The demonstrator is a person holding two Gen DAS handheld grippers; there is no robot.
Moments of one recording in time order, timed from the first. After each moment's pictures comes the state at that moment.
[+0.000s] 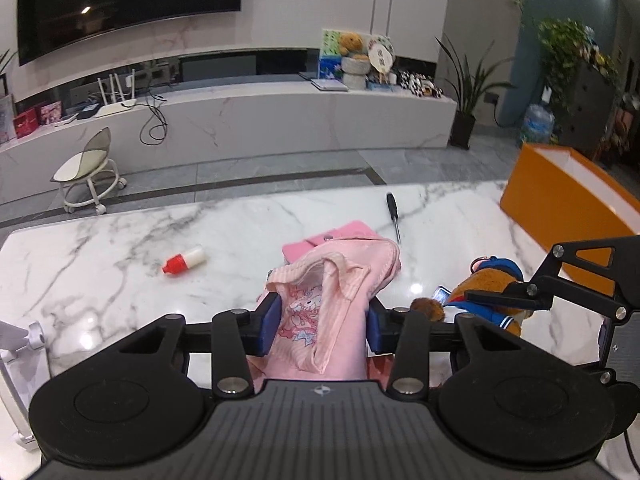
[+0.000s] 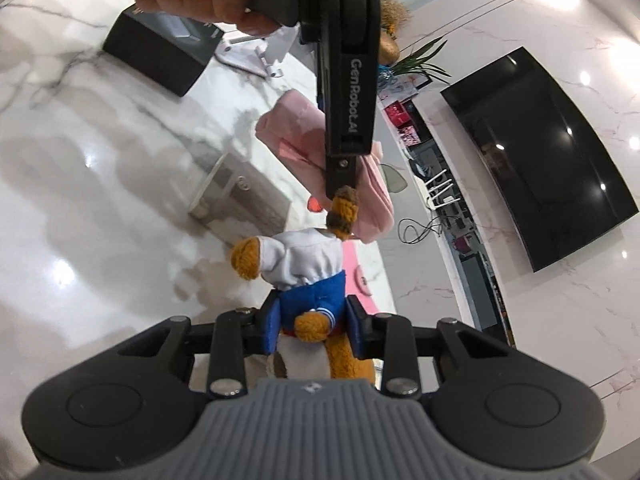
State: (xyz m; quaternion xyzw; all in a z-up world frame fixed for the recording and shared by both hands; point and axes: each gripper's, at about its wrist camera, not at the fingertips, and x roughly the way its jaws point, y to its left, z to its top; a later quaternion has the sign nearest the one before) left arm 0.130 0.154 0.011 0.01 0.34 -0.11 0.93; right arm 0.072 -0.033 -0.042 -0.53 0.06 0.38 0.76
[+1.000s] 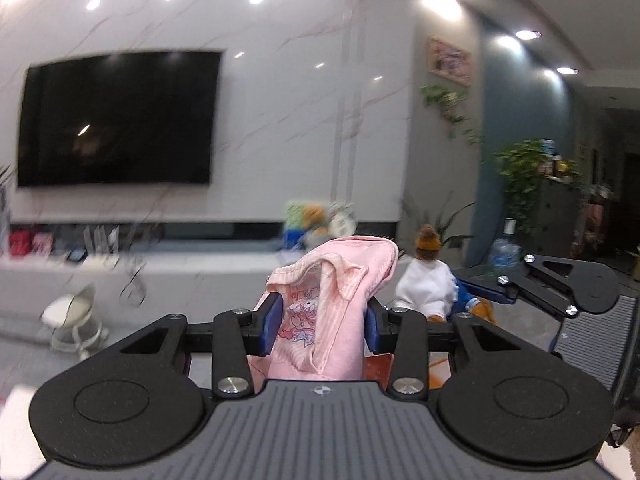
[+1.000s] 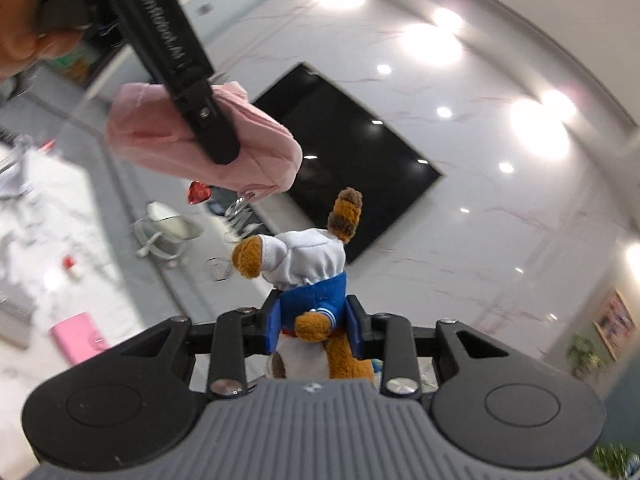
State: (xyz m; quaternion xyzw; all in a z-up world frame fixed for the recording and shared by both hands) left arm 0.091 0.049 0.217 0.00 0.11 -0.15 0.98; right arm 0.087 -0.133 0.161 -0.38 -0.06 0.18 0.90
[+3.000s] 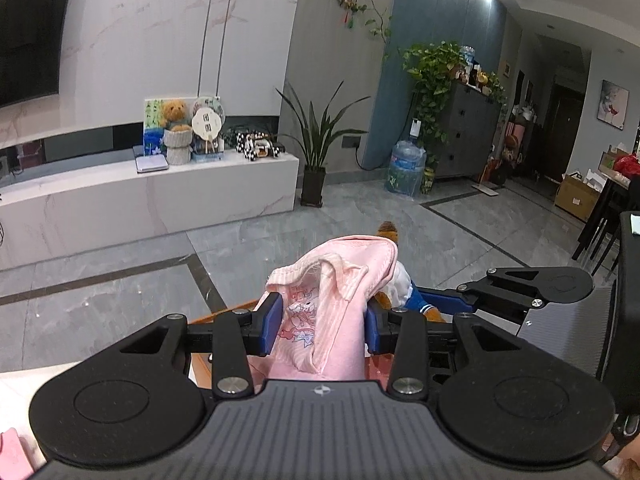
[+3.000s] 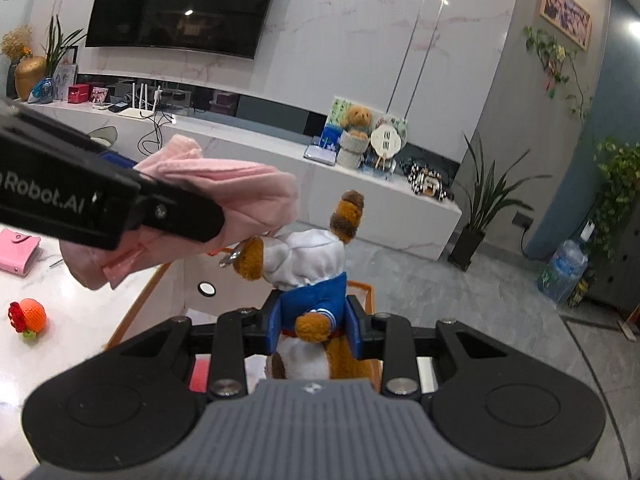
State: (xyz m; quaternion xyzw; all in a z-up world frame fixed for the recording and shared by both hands) left arm 0.217 -0.208 0.093 0.01 0.27 -0.29 0.92; right arm 0.172 -0.368 0.096 -0.15 0.25 0.06 0.96
